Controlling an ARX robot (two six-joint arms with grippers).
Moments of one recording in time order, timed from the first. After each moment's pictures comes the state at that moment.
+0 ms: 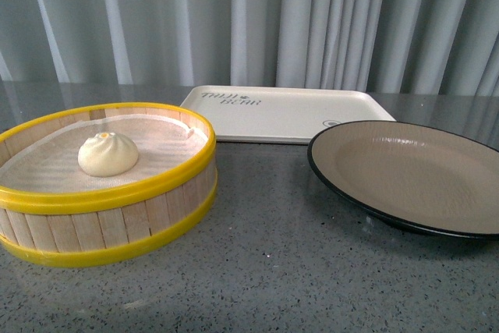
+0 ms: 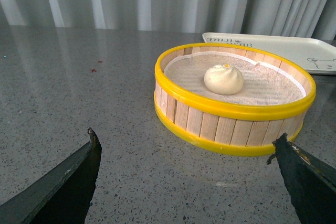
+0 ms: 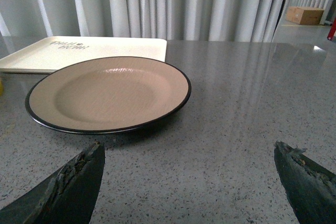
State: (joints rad) left arm 0.00 0.00 0.03 0.00 0.00 0.00; right arm 0.00 0.00 0.01 0.00 0.00 -0.01
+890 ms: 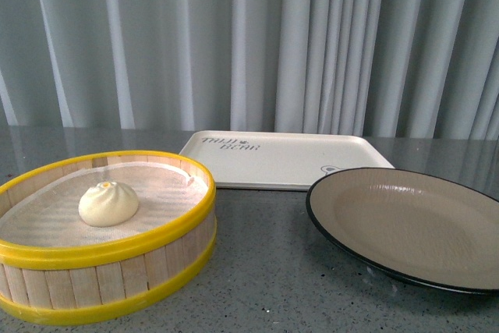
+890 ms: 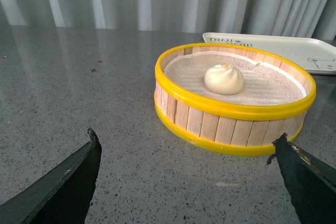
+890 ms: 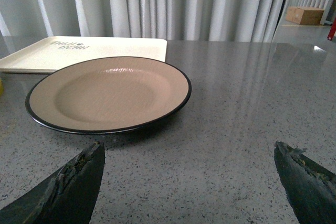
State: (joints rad) left arm 0.00 0.00 0.03 0.00 0.00 0.00; right arm 0.00 0.00 0.01 0.00 0.00 -0.01
